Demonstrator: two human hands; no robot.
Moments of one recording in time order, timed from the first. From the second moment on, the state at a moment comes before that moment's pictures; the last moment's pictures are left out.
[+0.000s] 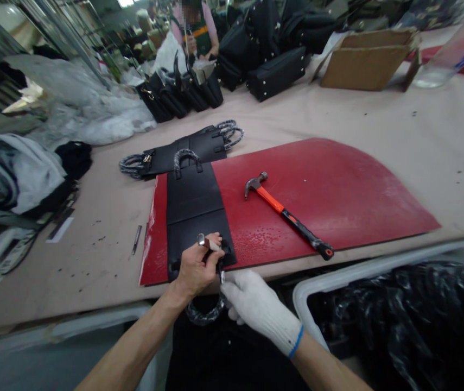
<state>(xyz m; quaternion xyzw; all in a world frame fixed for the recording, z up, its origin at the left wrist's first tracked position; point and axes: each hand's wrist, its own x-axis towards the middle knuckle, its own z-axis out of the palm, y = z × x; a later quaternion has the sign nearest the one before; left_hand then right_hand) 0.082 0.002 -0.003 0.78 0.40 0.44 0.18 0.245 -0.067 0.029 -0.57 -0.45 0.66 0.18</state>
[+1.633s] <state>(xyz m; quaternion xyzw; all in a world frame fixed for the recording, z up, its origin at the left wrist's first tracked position) 0.088 -0.001 -0.003 0.76 0.43 0.43 0.24 0.336 -0.068 0.159 -0.63 -0.74 0.08 0.24</state>
